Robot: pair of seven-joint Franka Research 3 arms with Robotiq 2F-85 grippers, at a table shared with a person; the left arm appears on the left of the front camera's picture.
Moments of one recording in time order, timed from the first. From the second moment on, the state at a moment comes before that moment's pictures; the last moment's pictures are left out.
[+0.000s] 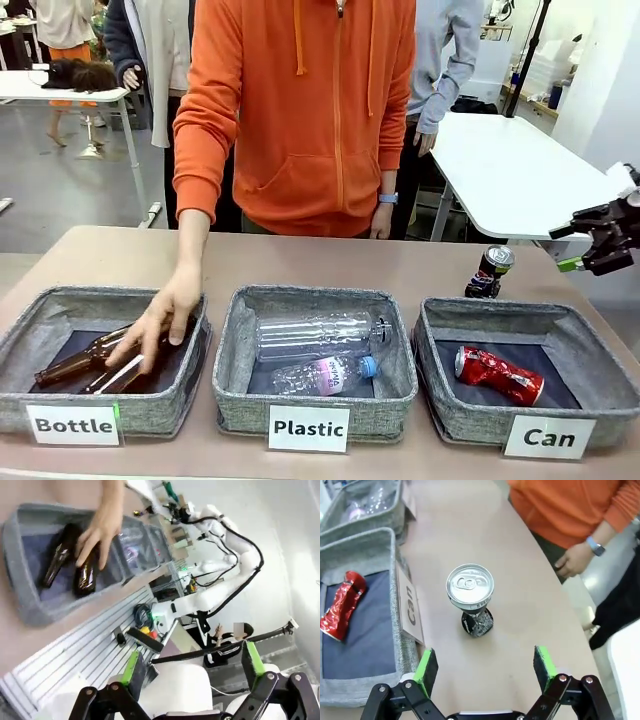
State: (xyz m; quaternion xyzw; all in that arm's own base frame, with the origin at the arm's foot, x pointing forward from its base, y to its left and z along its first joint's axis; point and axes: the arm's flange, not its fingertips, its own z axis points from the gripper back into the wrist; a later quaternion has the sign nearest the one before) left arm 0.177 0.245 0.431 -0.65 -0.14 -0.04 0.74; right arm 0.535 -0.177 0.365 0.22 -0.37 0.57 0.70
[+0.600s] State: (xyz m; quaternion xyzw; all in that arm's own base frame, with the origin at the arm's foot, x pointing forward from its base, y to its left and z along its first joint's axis) left arm 0.178 0.262 0.419 -0.67 -0.14 -0.02 0.73; right arm 0.563 -0.163 0.322 0.25 -0.36 0.59 0.68
